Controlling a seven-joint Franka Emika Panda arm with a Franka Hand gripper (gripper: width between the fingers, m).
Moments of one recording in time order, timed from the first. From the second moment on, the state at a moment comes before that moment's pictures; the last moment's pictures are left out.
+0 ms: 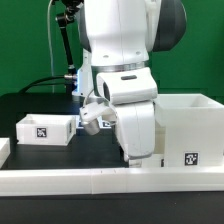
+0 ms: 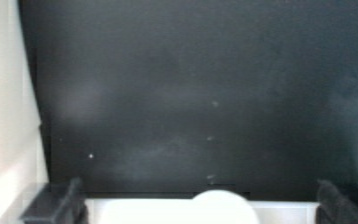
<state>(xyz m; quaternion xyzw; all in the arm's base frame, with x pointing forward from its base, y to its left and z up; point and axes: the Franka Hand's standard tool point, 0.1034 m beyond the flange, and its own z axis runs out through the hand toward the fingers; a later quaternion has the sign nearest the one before) 0.602 0.008 0.013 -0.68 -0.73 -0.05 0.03</state>
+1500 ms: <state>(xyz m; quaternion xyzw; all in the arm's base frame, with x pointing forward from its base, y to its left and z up) 0.596 0.034 0.015 -0.69 -0.72 -0.03 0.04</state>
